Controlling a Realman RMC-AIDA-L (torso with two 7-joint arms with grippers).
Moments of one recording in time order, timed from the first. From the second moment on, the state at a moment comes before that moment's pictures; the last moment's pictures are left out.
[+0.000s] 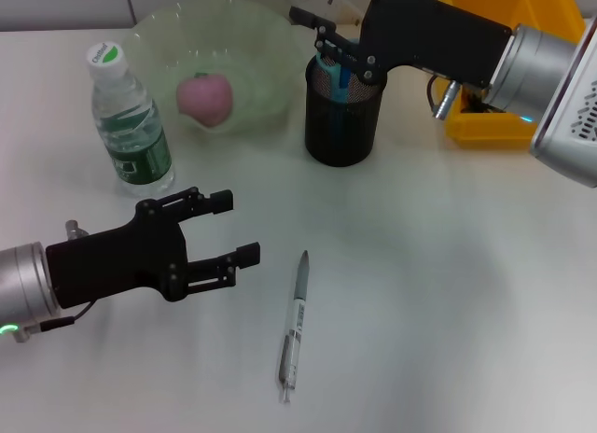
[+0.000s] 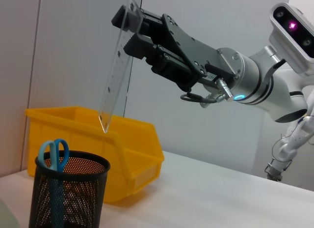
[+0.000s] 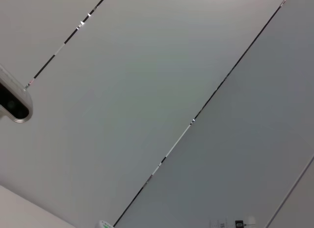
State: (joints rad) left arm -0.46 -2.07 0.53 0.36 2.02 1.66 -0.95; right arm 0.76 2.09 -0.87 -0.31 -1.38 -1.43 0.24
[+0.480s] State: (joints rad) left arm -0.45 -2.06 0.53 0.36 2.01 1.67 -0.97; right arm 0.77 2.09 -0.87 -0.27 -1.35 -1.43 0.24
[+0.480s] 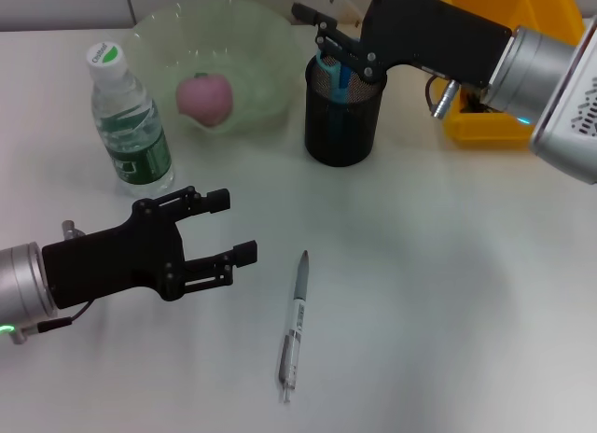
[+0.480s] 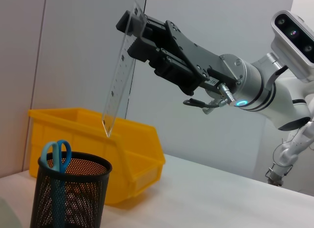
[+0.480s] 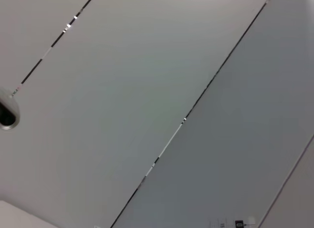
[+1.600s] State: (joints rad) left arm -0.46 -2.06 0.52 0.36 1.99 1.67 -1.00; right arm 0.88 2.09 -0.87 -0.13 -1.21 -1.20 0.50
